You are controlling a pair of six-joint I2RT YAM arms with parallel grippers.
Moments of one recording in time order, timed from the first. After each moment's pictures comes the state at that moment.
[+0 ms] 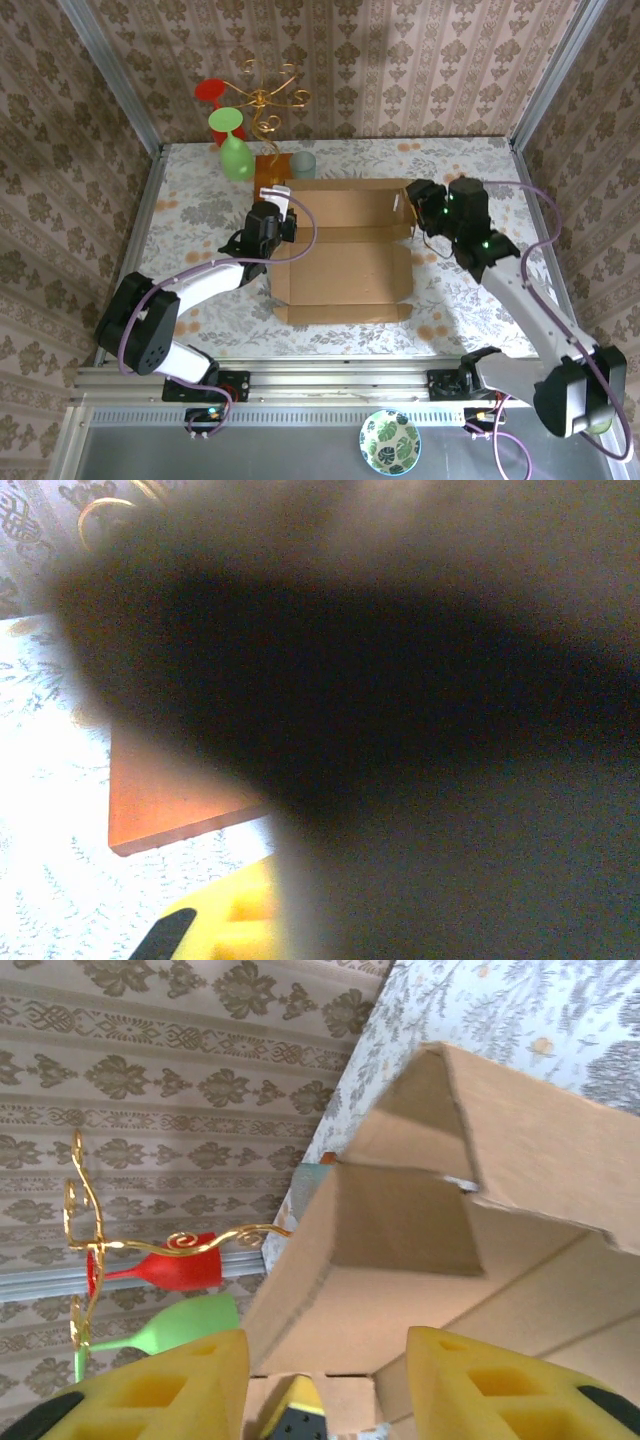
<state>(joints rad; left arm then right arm) -0.61 1.46 0.76 0.28 -0.26 -0.12 0.26 1.08 0.85 -0.18 -0.09 1.31</state>
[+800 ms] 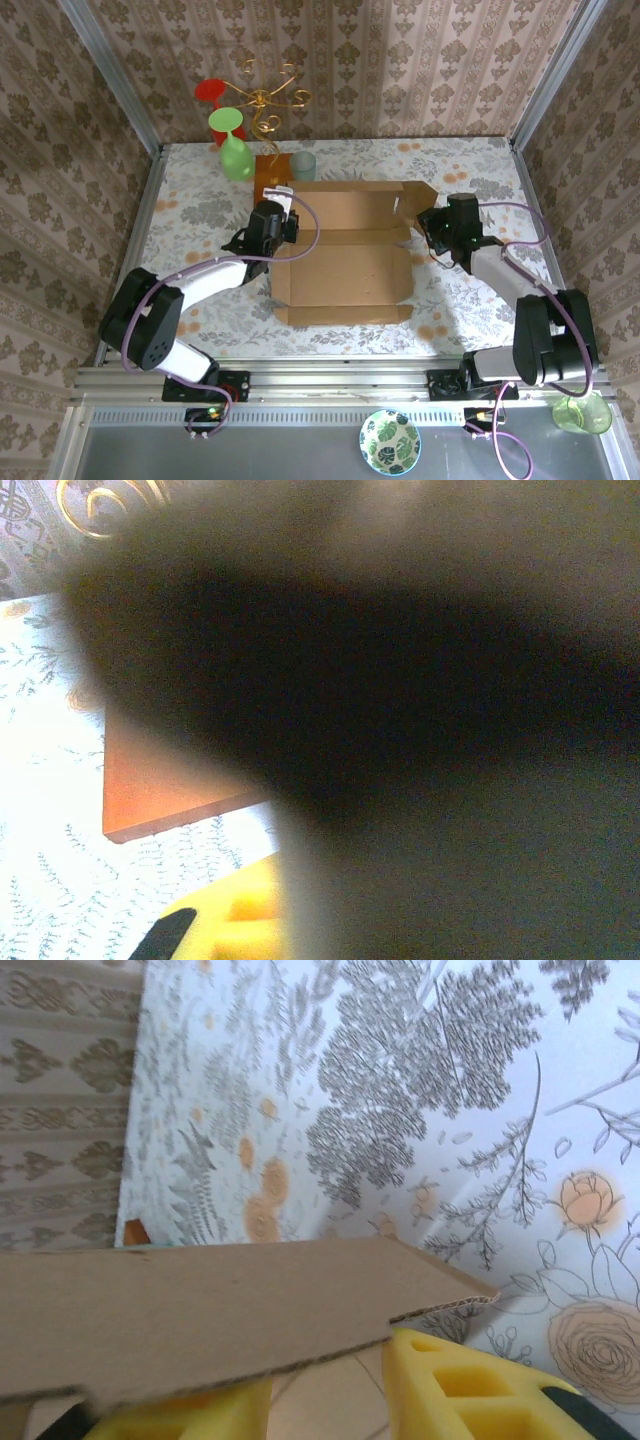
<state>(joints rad) -0.62 1.49 0.78 0.26 -0.27 -0.12 0.09 1.38 0.74 -0.08 -0.14 1.23</state>
